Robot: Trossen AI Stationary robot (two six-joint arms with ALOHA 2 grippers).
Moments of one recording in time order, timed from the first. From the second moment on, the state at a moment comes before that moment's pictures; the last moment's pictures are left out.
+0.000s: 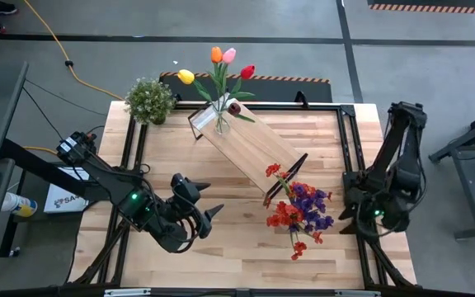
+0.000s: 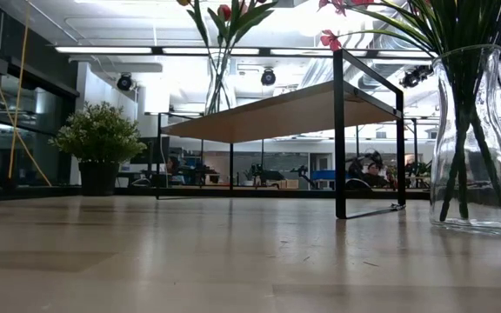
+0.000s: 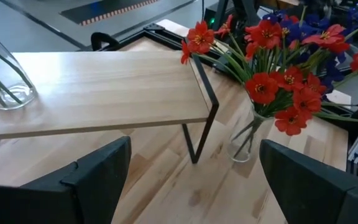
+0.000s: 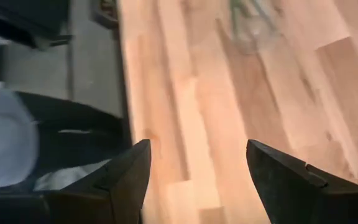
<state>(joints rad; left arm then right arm) -0.66 1.50 1.47 -0.83 -1.00 -0.95 1.21 0.75 0.67 -0.85 0.43 1.44</state>
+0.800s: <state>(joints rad) -0.66 1.50 1.47 -0.84 -0.89 -0.90 0.93 1.27 0.67 -0.65 0.58 1.33</state>
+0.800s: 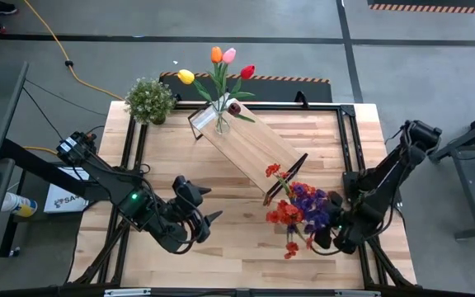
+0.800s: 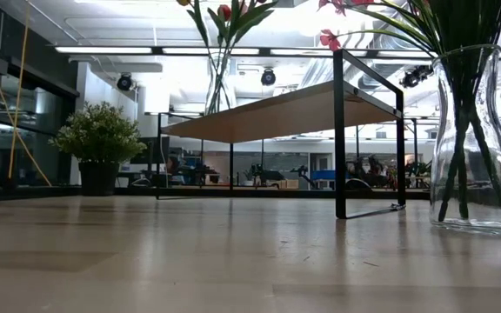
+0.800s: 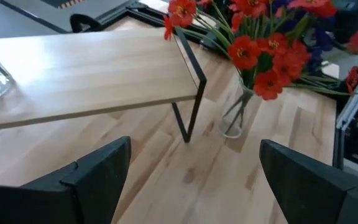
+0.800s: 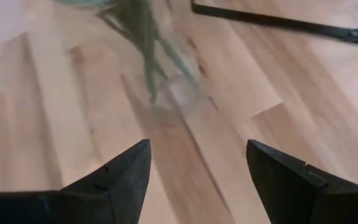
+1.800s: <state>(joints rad) -0.66 1.50 1.47 -0.83 -0.84 -0.90 0.86 1.30 0.67 -0.49 0.64 1.18</state>
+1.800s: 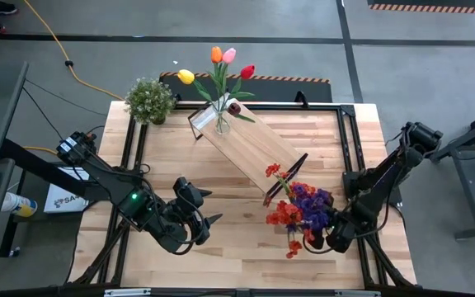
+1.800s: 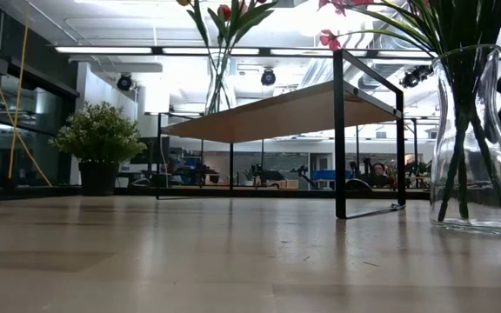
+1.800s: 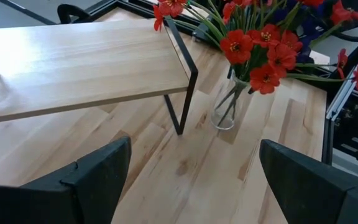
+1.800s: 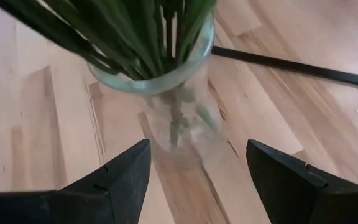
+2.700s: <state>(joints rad) -0.66 1.50 1.47 -0.84 -0.85 -0.89 0.86 1.30 0.67 -0.37 0.68 1.12</state>
